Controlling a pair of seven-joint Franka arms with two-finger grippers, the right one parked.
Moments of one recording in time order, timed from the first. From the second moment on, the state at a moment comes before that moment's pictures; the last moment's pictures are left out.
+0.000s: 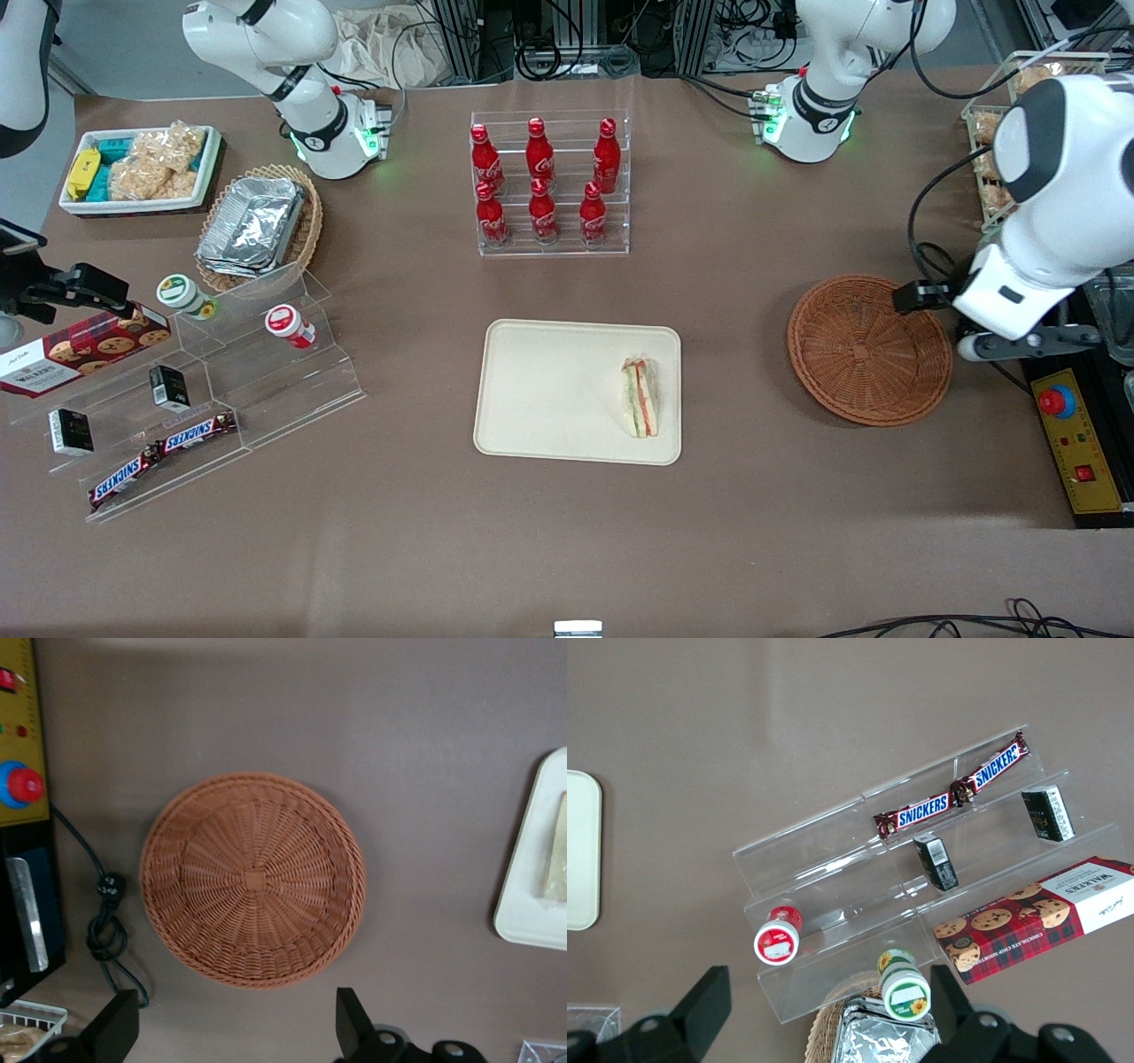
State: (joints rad) arm -0.50 0.09 0.44 -1.74 0.03 1.79 -0.14
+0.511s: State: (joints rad) arm -0.50 0.15 0.45 -1.66 0.03 1.76 -0.14
